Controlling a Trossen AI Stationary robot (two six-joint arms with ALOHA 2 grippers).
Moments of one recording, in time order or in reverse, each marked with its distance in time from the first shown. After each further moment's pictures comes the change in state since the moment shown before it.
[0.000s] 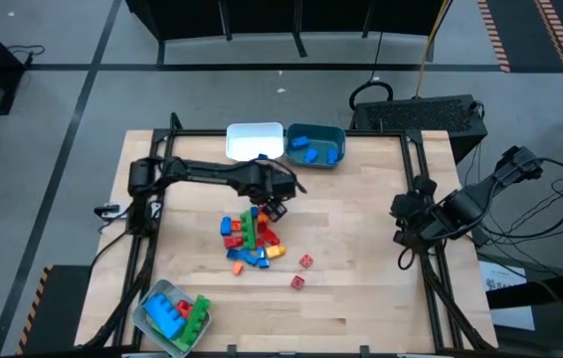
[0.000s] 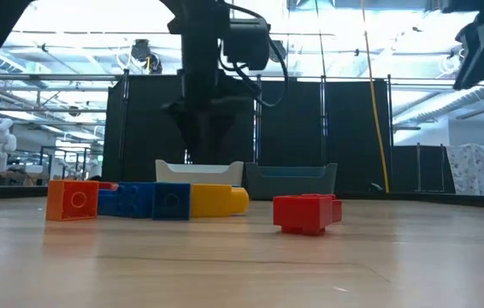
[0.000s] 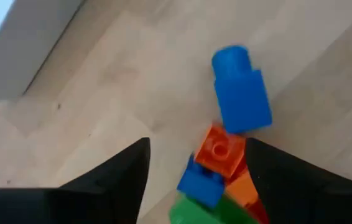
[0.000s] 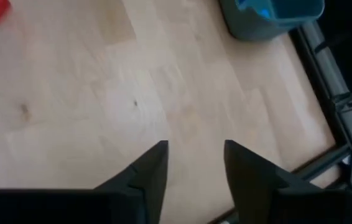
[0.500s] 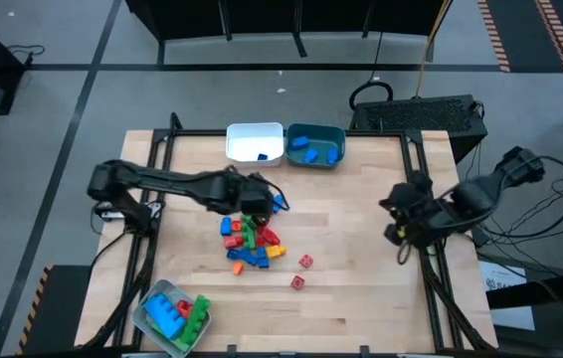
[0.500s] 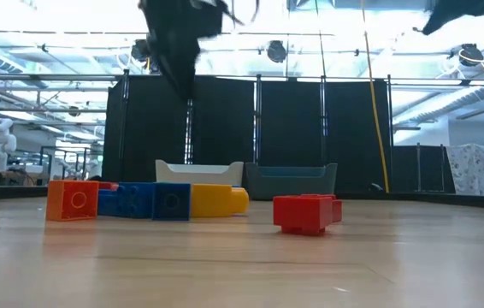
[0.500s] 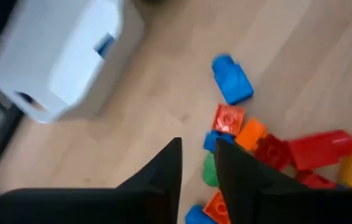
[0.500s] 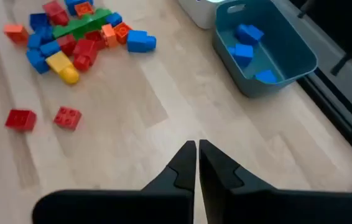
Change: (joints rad) left arm -0.179 -0.261 -0.079 -0.070 -0.245 0.053; right arm -0.034 0.081 0.263 0.088 0.083 0.030
